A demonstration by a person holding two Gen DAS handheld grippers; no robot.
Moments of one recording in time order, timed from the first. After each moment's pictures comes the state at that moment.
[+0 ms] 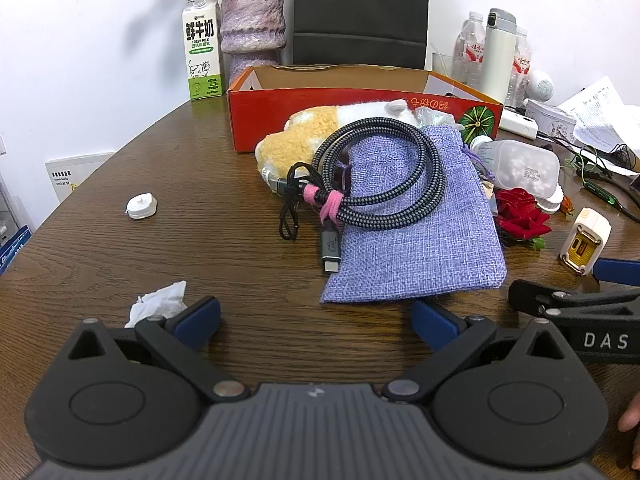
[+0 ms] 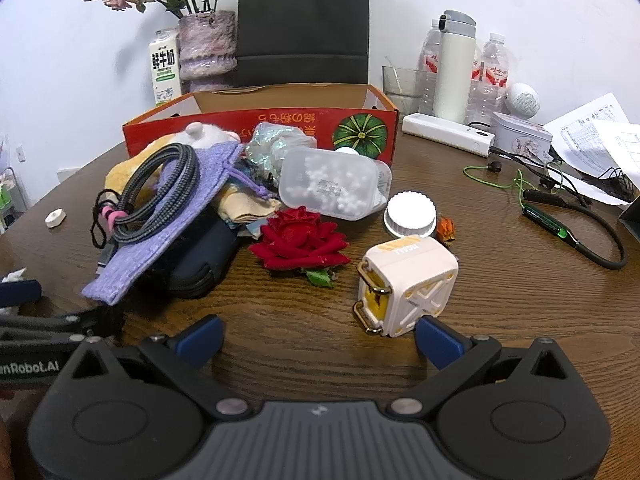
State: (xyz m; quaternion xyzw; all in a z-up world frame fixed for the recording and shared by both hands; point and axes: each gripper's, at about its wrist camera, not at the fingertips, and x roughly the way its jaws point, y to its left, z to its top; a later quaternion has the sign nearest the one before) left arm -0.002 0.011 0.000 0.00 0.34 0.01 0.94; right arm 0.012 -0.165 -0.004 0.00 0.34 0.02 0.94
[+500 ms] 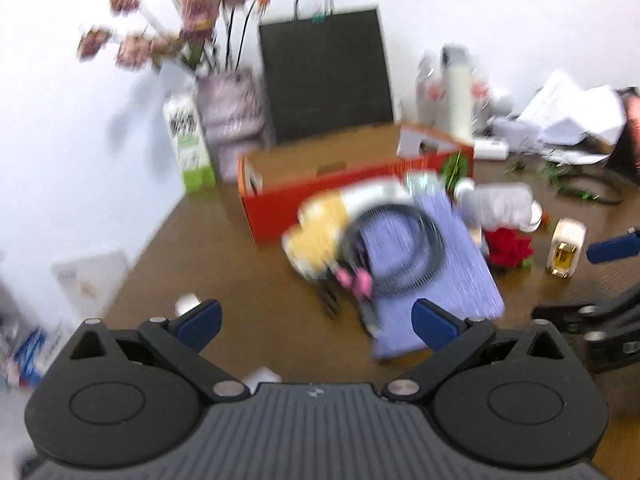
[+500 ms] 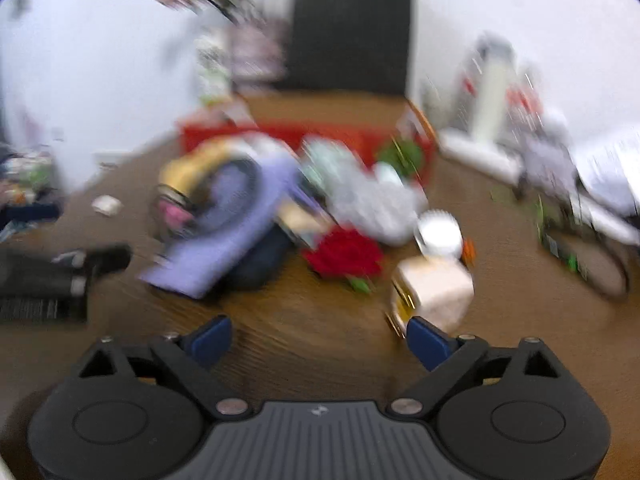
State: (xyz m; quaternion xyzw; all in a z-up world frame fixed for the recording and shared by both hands) left arm -0.026 0.049 0.059 0.11 0.25 -0.05 0.96; right arm -0.016 -0.151 0.037 -0.03 0.32 0.09 0.94
